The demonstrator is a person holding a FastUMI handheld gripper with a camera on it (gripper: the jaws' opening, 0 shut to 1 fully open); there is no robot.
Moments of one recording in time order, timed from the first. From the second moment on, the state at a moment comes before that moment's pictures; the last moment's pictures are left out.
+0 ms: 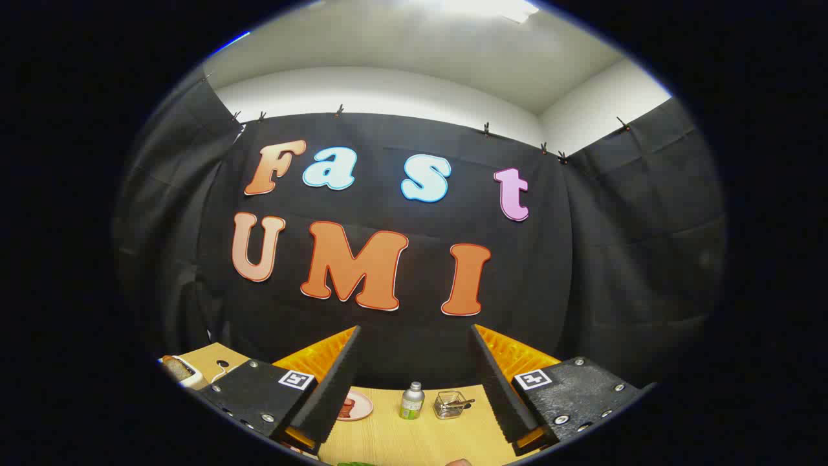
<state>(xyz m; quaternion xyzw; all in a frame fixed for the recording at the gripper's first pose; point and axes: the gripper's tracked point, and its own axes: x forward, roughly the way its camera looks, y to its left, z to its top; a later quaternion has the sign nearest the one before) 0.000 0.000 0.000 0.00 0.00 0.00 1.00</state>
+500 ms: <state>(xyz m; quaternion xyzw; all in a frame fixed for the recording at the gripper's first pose) 0.011 0.000 -0.017 0.01 0.01 0.01 1.00</state>
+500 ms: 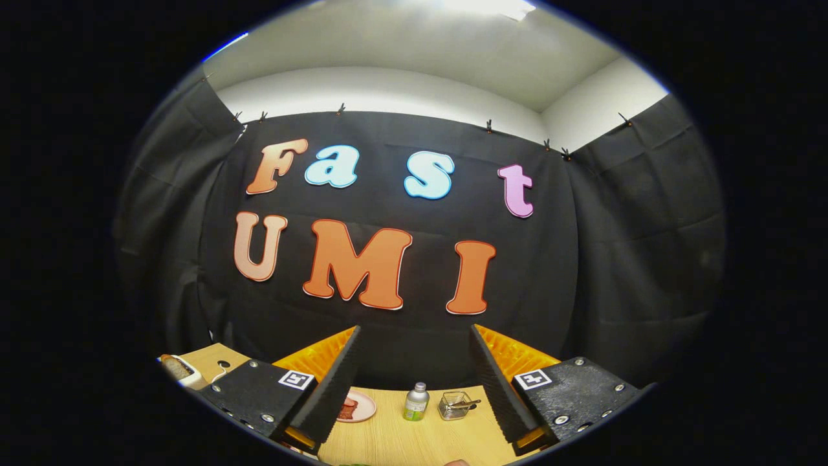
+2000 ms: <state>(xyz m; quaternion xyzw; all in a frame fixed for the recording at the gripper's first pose) -0.081 0.048 -0.309 0.01 0.42 0.10 0.90</state>
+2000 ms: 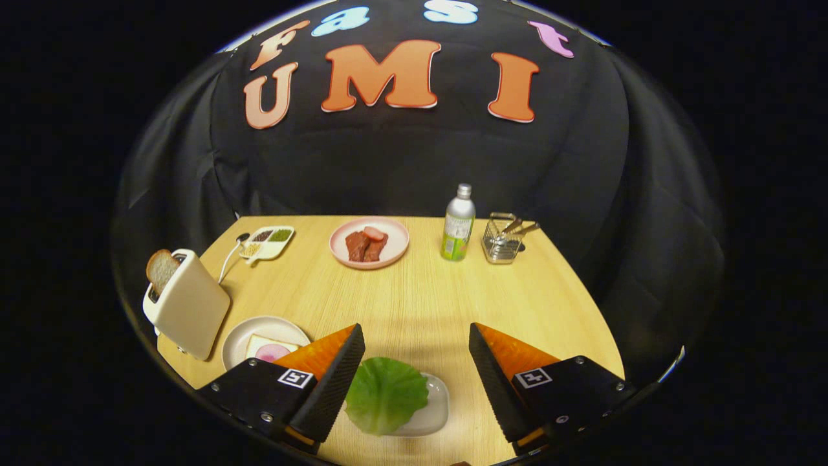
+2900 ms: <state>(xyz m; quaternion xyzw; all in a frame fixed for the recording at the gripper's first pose) -0.165 0.083 -0.444 -0.02 0.63 0.13 0.77</state>
